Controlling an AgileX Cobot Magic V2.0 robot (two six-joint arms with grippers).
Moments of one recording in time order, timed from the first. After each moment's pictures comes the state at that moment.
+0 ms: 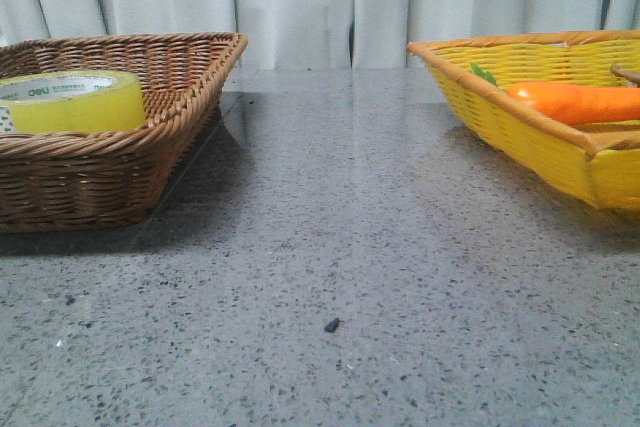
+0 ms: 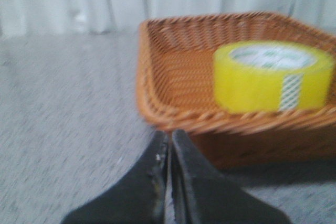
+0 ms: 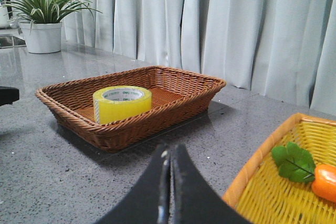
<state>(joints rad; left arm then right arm) -0.09 -0.01 0.00 0.00 0.18 -0.03 0.68 0.14 -0.20 0.01 0.05 -0.08</state>
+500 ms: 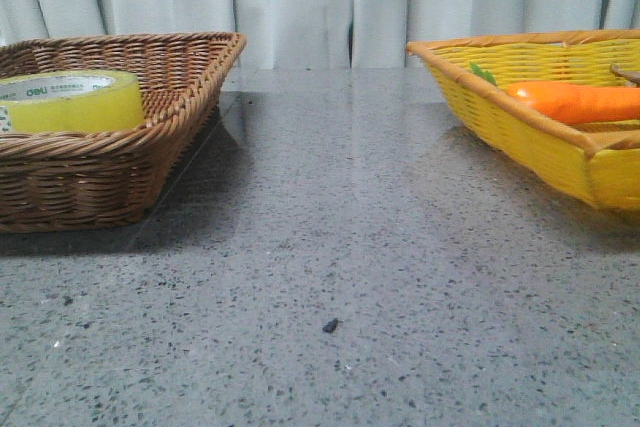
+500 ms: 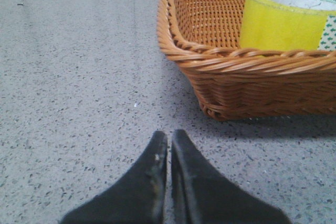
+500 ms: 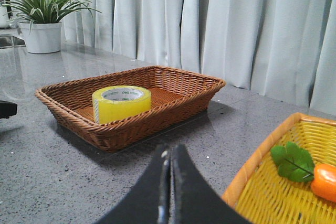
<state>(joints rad) -0.04 -0.01 0.00 -0.01 0.33 -0.03 0.68 0.14 -0.20 0.01 0.05 -0.08</state>
